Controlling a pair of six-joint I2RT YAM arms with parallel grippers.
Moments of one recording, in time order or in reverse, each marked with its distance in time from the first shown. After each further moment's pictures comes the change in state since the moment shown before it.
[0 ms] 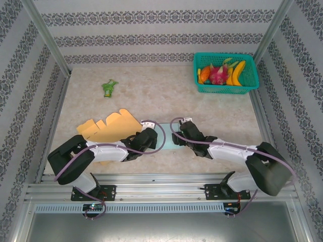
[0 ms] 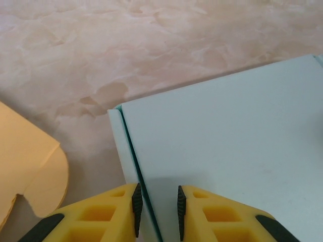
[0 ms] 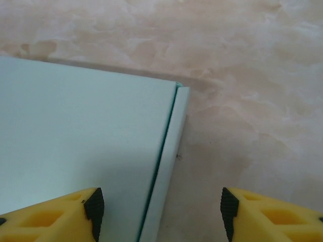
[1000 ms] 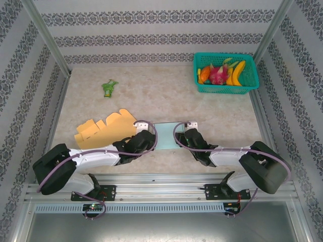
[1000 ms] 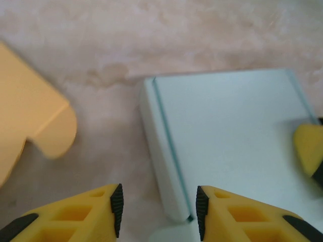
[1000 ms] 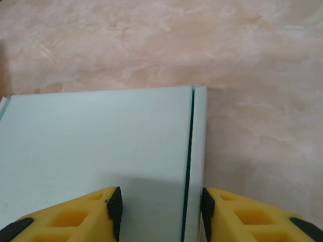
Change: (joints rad) left arm -0.048 -0.195 -0.031 -0.192 0.018 -0.277; right arm 0.007 0.006 -0.208 0.402 0.049 0.120
